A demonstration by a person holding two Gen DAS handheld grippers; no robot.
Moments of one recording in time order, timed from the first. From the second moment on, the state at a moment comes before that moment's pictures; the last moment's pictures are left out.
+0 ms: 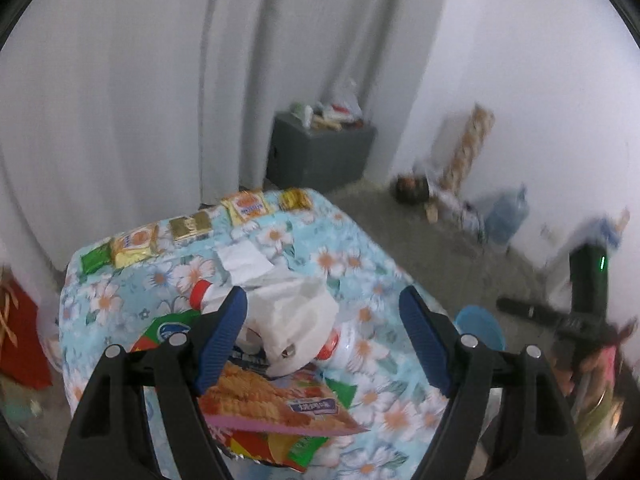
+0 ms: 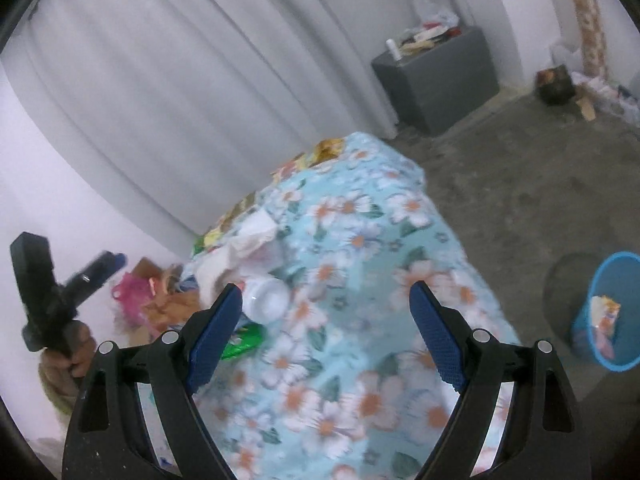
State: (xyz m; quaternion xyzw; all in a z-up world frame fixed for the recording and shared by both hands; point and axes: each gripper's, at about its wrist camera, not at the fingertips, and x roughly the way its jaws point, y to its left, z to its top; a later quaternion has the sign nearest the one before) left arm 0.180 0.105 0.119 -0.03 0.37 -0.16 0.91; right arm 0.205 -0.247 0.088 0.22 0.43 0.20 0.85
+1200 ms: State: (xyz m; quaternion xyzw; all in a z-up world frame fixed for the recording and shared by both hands) left arm 0.243 0.052 0.021 0.13 0.51 -0.17 0.83; right arm 0.336 -0.144 -0.055 0.47 0.59 0.29 0.58
